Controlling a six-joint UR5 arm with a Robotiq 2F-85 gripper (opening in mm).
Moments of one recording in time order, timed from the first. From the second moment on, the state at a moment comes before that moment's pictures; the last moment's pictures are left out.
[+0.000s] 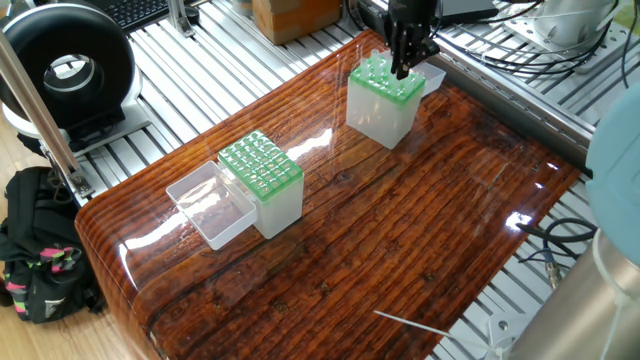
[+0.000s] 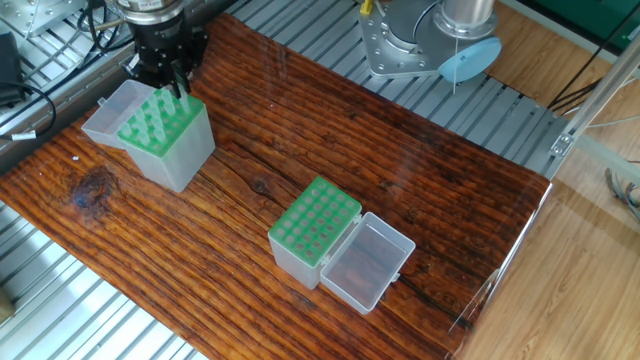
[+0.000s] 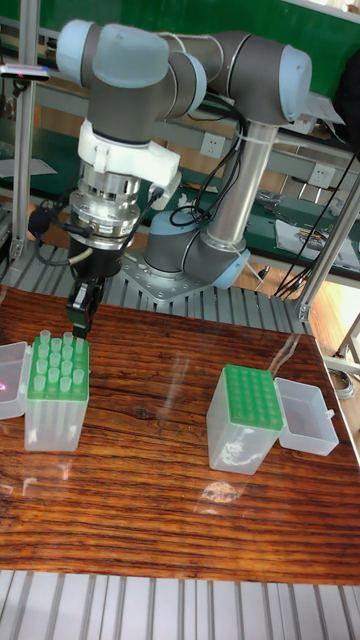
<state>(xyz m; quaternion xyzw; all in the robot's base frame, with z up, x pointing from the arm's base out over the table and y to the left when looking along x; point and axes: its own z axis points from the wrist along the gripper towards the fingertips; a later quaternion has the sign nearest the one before) 0.517 -0.139 0.177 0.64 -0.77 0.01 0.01</state>
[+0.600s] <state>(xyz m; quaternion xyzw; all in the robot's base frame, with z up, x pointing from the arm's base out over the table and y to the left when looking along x) 0.514 -0.138 0.207 0.64 -0.77 0.00 0.03</state>
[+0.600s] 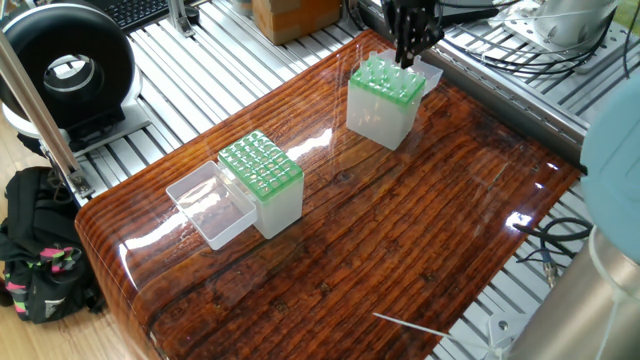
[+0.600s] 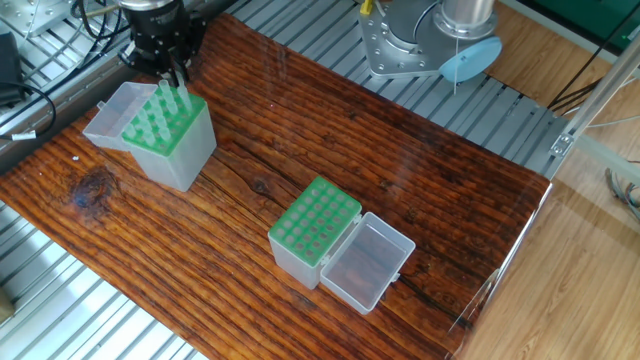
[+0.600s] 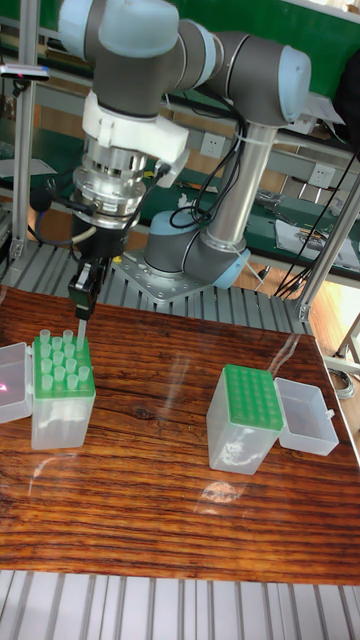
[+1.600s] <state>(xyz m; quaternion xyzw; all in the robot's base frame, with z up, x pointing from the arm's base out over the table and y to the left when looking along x) 0.513 -0.135 0.256 0.63 -0.78 -0.01 0.05</state>
